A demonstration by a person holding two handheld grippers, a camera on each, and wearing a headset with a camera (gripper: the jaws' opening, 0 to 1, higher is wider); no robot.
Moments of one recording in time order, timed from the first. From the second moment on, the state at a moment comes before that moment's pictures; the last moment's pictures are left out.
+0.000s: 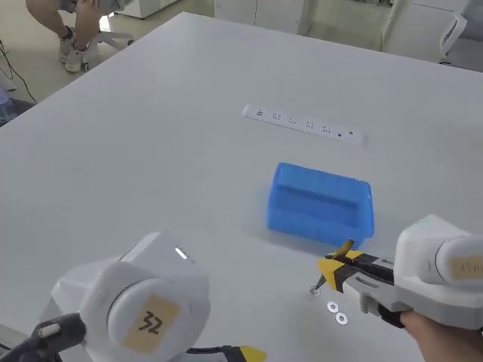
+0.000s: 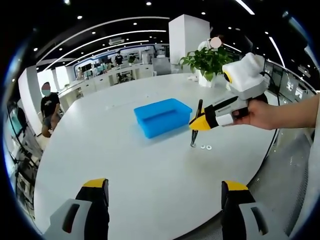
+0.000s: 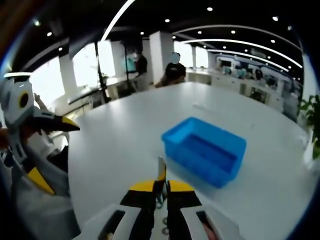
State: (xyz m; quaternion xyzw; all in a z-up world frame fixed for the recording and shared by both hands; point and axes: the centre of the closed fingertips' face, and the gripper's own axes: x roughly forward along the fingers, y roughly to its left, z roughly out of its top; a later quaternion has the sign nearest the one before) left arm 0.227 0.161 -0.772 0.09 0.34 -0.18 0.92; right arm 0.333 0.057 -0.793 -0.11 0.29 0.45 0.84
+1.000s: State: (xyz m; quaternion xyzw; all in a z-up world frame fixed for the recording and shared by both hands) left arm 0.226 0.159 -0.771 0.09 0.33 -0.19 0.92; right arm 0.336 0.067 -0.754 -0.12 0.24 0.46 0.84
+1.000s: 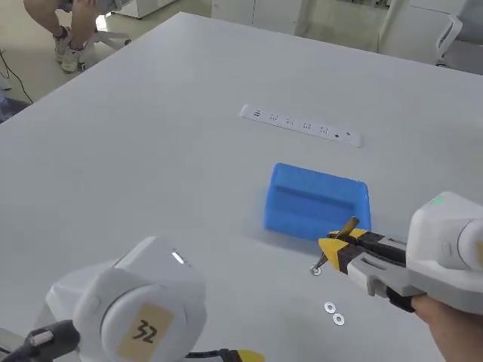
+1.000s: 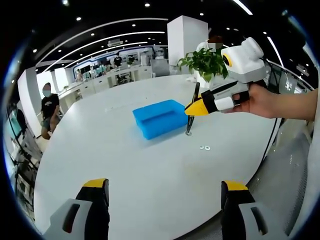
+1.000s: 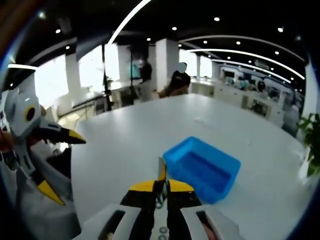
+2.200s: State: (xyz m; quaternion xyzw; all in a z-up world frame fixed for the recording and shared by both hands) left arm 0.227 0.164 -0.770 0.10 0.33 -0.18 0.92; right arm 0.402 0.079 -0.722 -0.13 0.20 0.45 0.86
